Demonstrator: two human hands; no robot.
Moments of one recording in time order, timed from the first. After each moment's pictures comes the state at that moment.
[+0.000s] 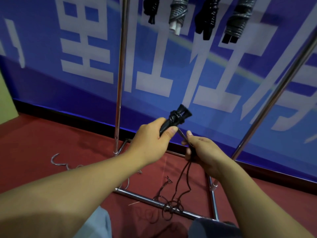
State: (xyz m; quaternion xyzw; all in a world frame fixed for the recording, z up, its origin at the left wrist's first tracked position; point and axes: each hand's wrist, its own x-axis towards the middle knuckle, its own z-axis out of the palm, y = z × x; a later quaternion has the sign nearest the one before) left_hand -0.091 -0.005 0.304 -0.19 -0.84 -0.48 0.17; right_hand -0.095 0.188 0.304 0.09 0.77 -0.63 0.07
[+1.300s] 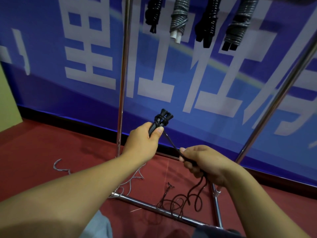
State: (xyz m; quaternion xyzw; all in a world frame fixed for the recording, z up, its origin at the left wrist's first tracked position) left_hand -0.111 -0.017 0.299 -0.06 -0.86 -0.49 0.15; right_hand -0.075 0.183 0.324 0.01 0.81 -0.56 0.19
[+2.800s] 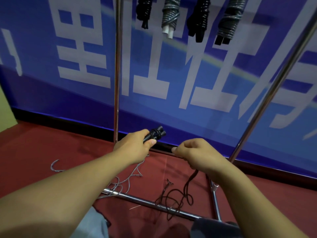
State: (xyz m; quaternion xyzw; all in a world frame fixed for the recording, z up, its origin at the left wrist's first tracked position) left_hand -0.124 -0.032 0.283 -0.07 -0.96 -0.28 0.03; right_hand -0.061 0.173 0.332 0.00 0.89 -0.46 0.06
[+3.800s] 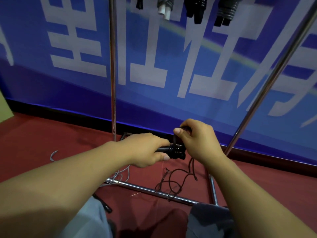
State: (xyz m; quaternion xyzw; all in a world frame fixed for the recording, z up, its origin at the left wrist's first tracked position) left_hand -0.096 -0.012 0.297 -0.34 -0.93 -0.11 -0.08; right_hand -0.078 0.183 0.304 -0.06 0.94 -0.26 -0.20
